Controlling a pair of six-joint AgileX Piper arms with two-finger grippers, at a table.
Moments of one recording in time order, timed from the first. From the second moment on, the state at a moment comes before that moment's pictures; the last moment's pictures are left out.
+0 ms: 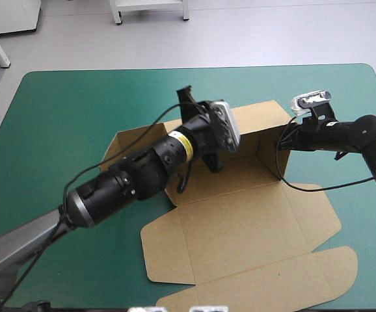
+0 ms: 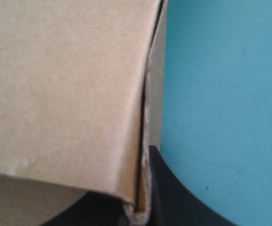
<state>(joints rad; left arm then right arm) -0.93 1.50 -1.42 0.76 0.38 0.06 -0.02 1.47 -1.15 0.70 0.73 -0.80</state>
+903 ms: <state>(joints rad) 0.25 1.50 -1.45 0.15 0.72 -0.14 -0.02 1.47 -1.23 0.51 0.80 -0.50</state>
